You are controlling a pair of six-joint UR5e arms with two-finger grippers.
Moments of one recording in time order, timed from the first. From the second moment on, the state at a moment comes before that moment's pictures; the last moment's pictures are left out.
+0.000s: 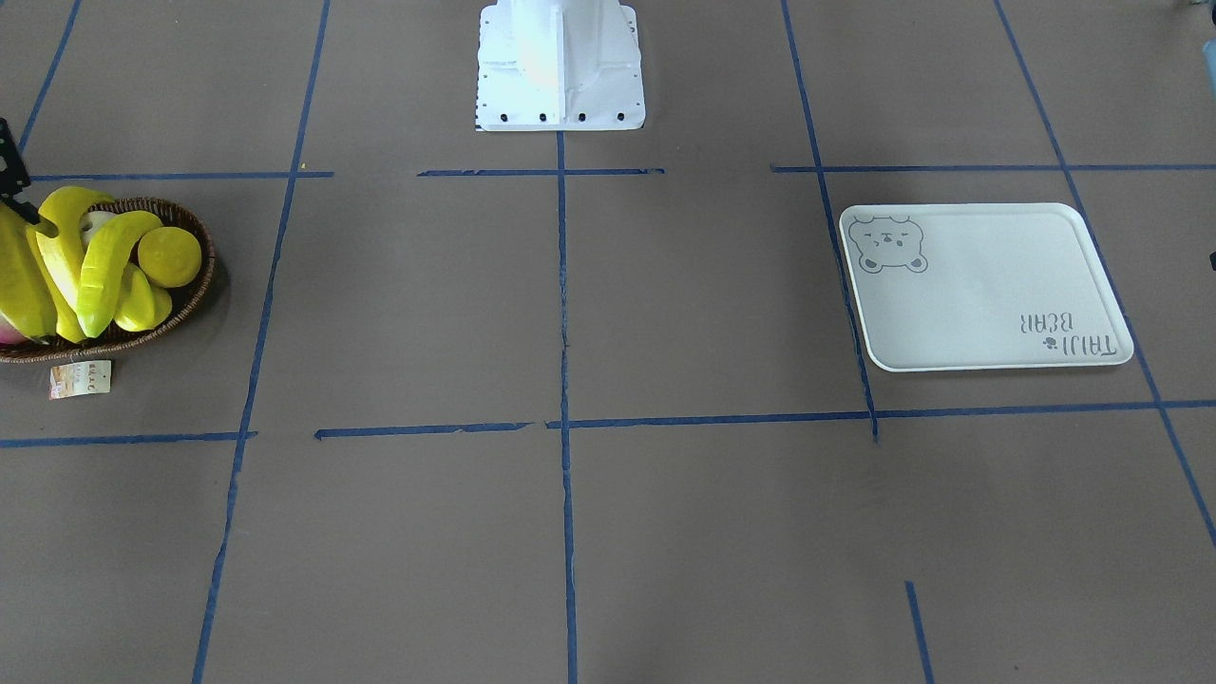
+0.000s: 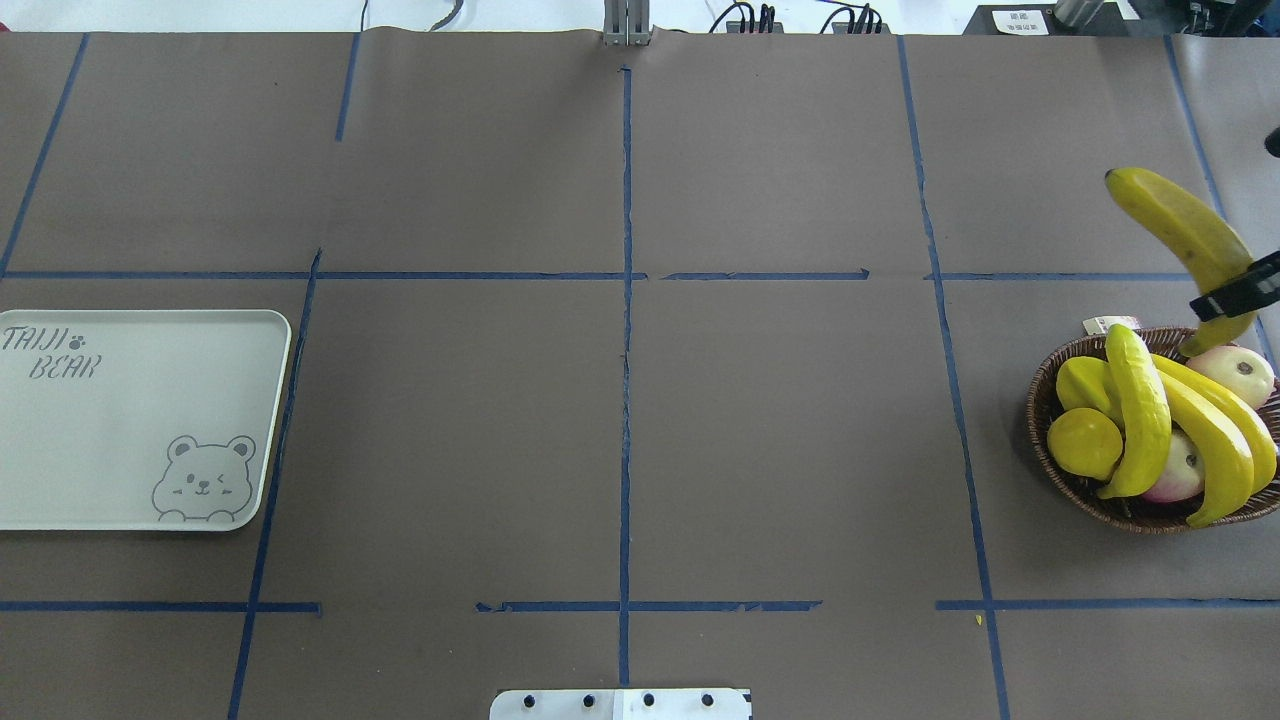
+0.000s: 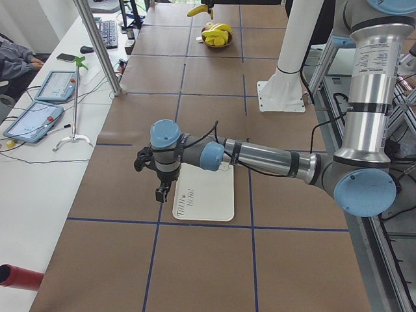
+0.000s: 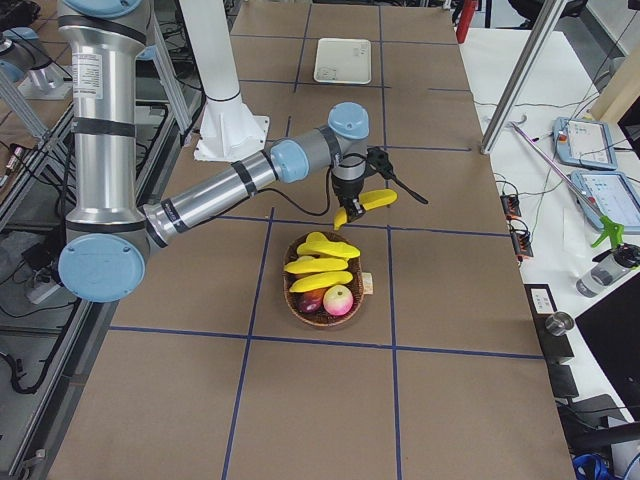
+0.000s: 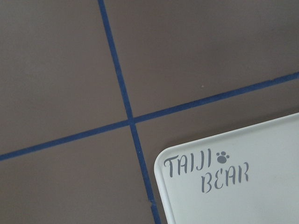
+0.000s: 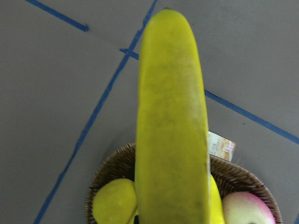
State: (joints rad) left arm -1.46 -1.61 -1.71 -1.67 -2.30 0.00; right arm 1.16 -1.58 2.13 -1.64 2.30 0.17
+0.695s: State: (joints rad) left arm -1.25 -1.62 -1.72 -2.06 -2.35 -0.53; right arm 0.79 -1.39 2.16 -1.47 2.12 0.85
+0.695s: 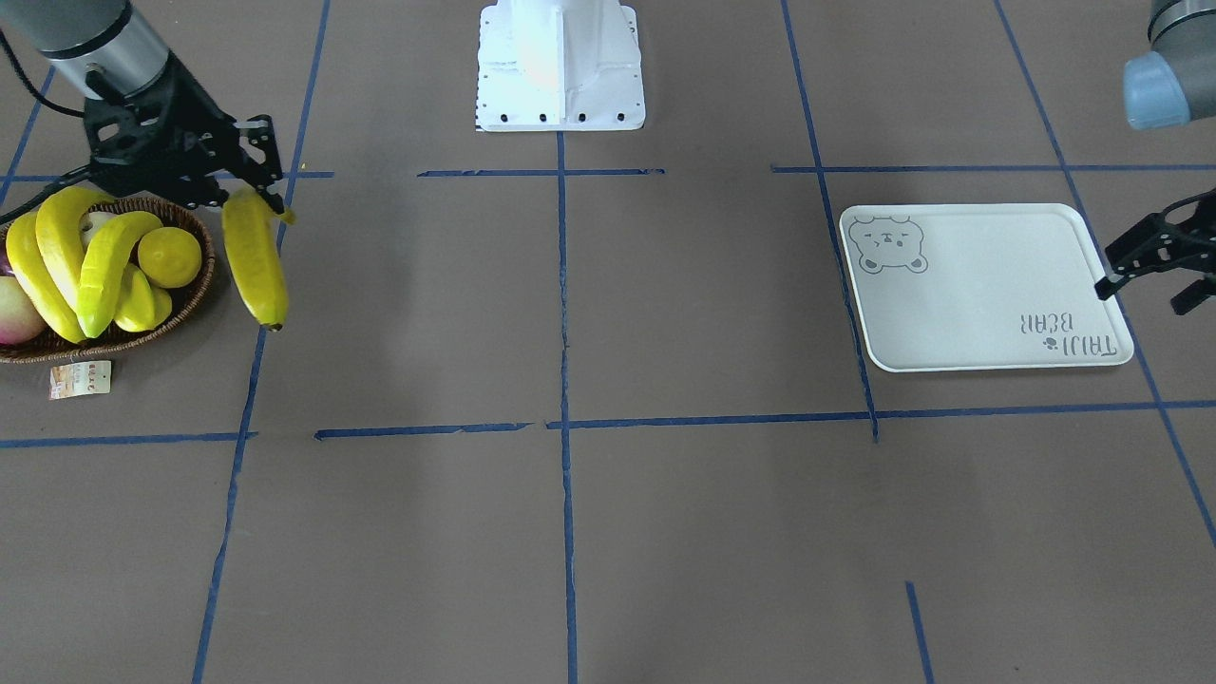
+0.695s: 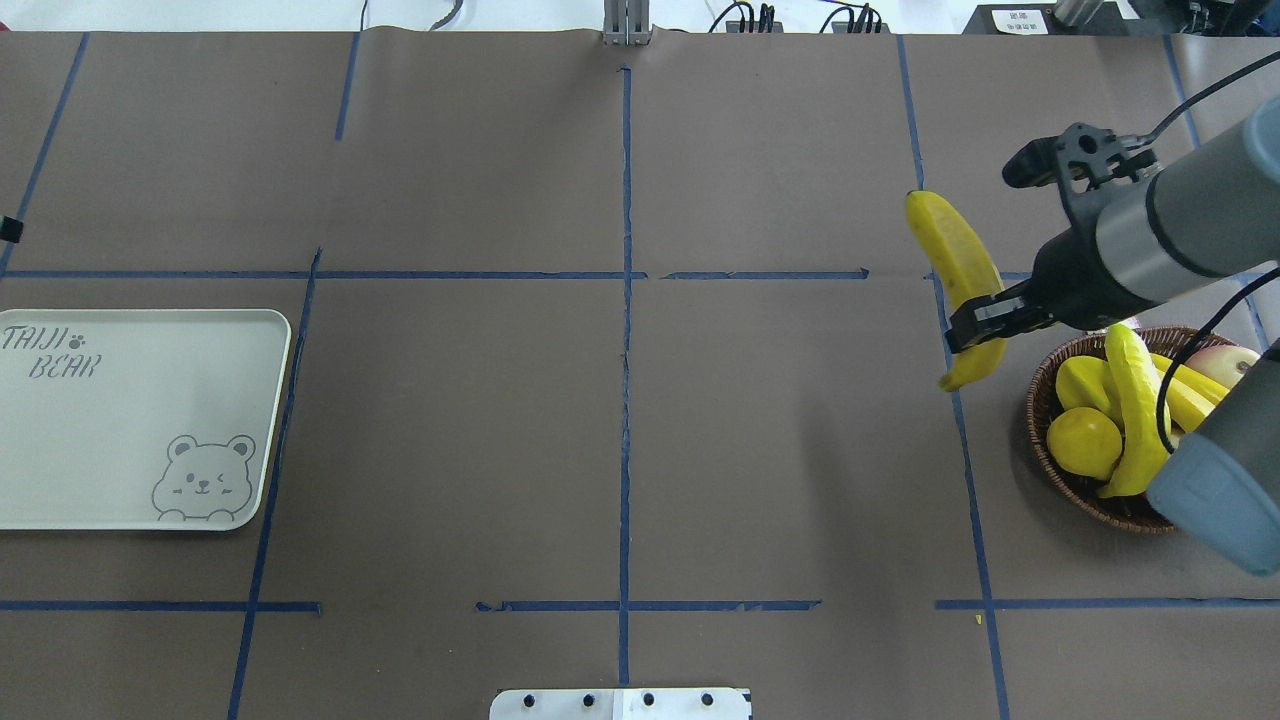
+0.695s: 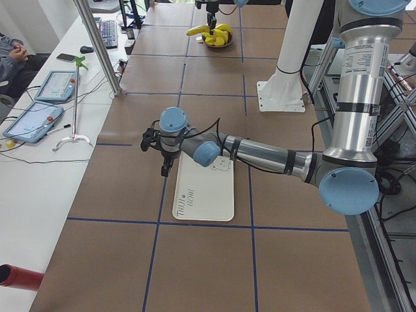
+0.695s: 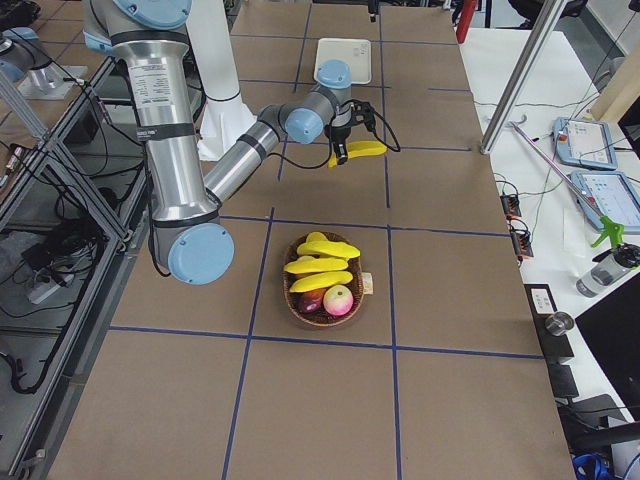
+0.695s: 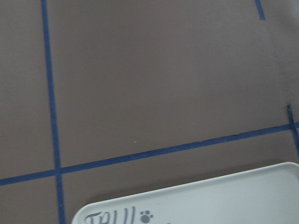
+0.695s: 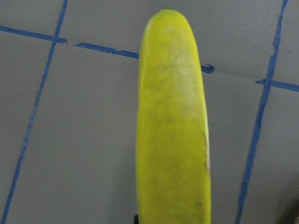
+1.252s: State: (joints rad) left arm -1.10 -1.75 -1.71 -2.26 -2.43 -0.88; right arm 0.63 -1.22 2.01 -1.22 2.03 1.04
